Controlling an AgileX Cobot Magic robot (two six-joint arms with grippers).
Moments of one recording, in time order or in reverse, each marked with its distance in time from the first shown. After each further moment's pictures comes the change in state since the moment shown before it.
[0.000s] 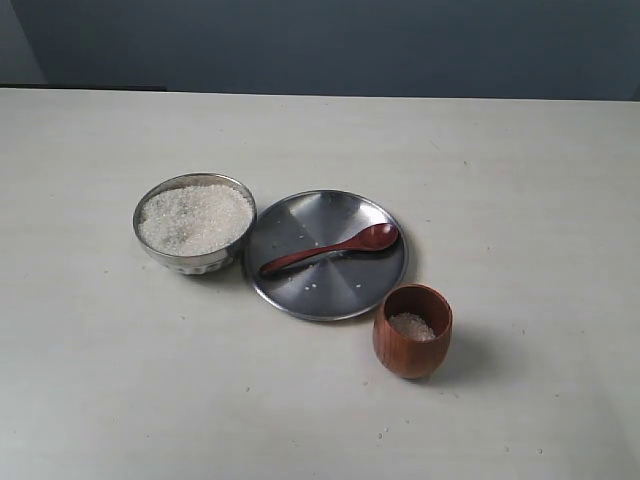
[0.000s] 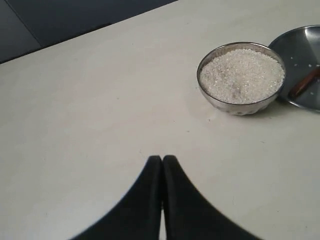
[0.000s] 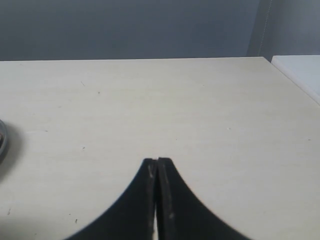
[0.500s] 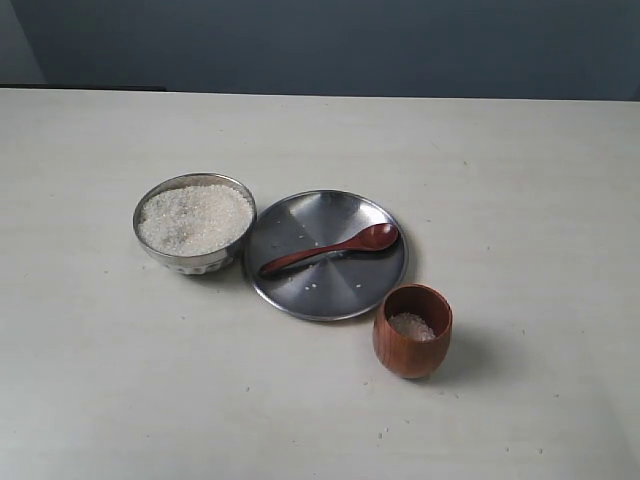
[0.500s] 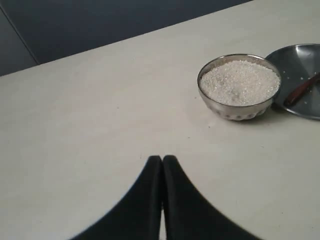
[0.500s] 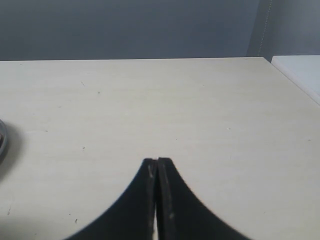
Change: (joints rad) left arm 0.000 -0.325 0.136 -0.010 0.010 0.064; right arm 0.000 0.000 0.000 0.000 0.000 -0.002
